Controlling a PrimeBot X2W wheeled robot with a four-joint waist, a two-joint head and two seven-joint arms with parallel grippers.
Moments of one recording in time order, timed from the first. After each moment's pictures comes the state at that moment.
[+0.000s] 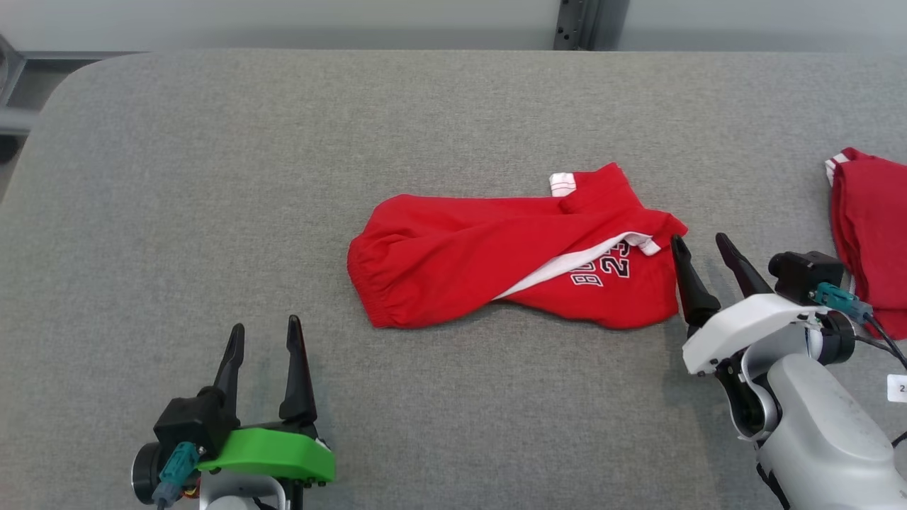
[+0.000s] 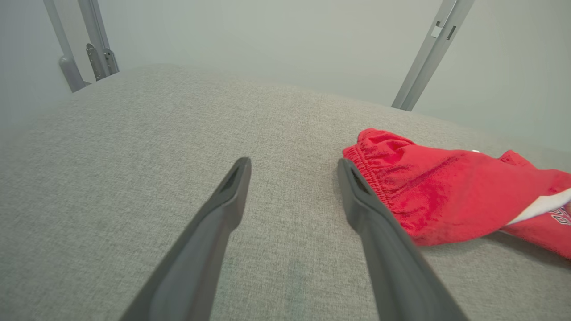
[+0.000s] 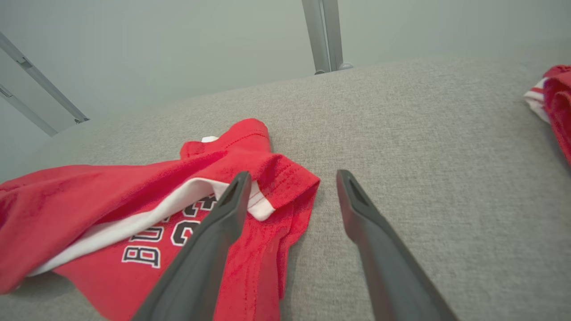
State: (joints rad) left arm -0.06 0.05 -0.18 0.19 -0.35 0.06 -0.26; right arm -0.44 -0.23 0.25 0.62 0.54 0.13 -0.25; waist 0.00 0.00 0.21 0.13
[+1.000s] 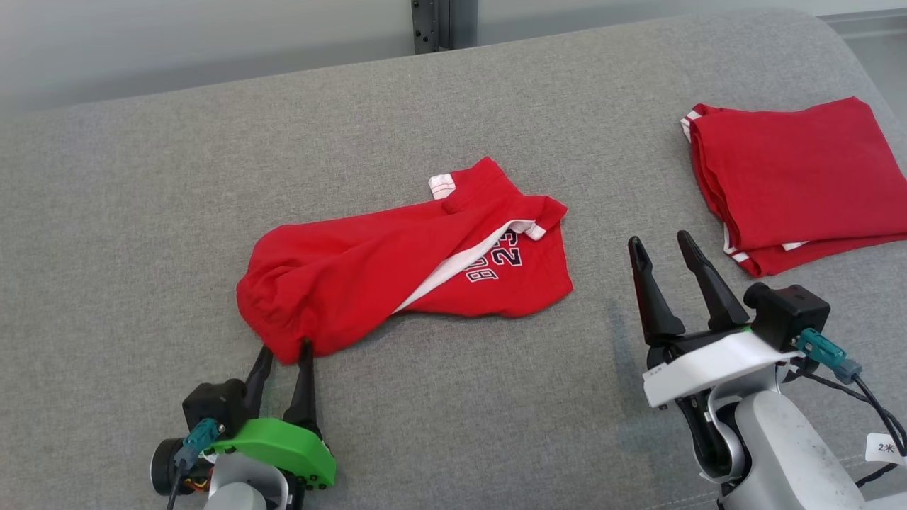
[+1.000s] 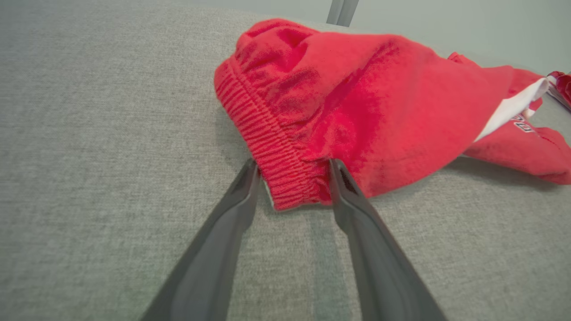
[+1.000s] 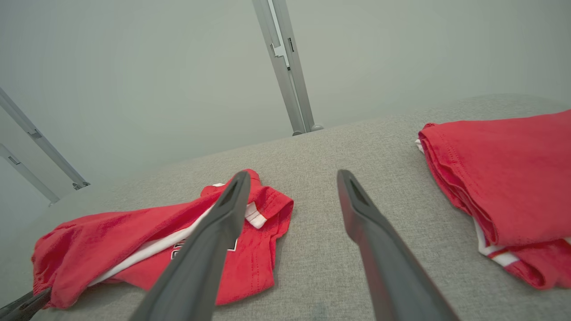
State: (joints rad) left arm -0.18 0.05 -0.17 0.52 -0.34 -0.05 -0.26; right arm -0.24 -0.12 0.20 0.23 0.41 0.13 -0.26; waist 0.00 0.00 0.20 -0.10
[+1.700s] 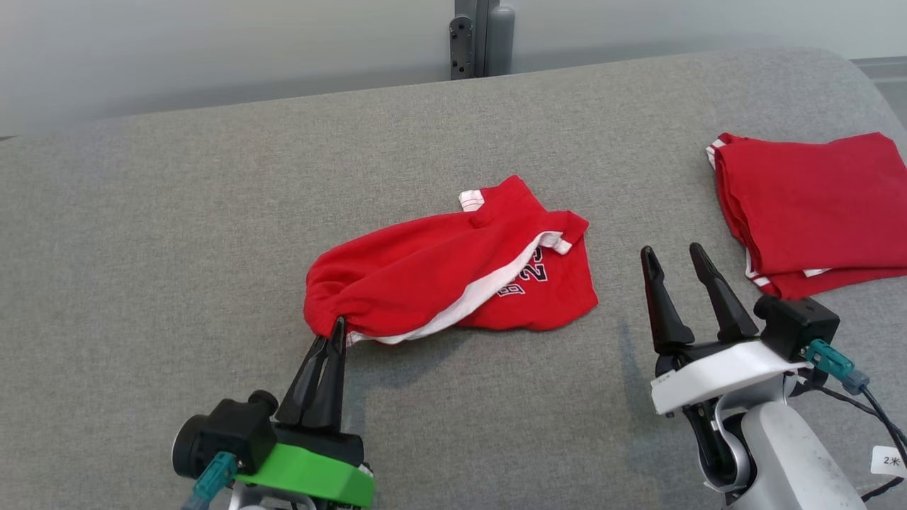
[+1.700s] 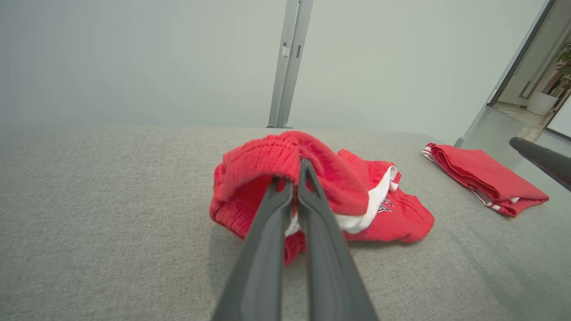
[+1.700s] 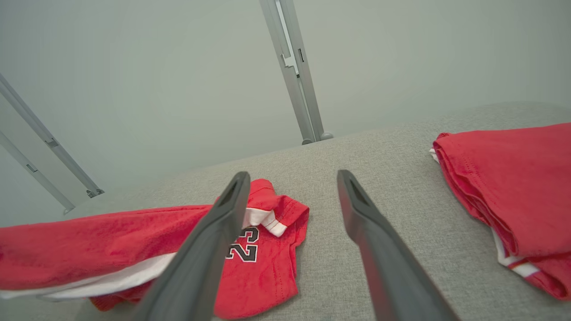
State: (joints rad) left arm -0.02 0.05 -0.26 0.08 -0.27 -0.10 -0.25; right arm -0.21 -0.10 0.16 0.24 0.41 0.13 -0.26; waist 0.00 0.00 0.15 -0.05
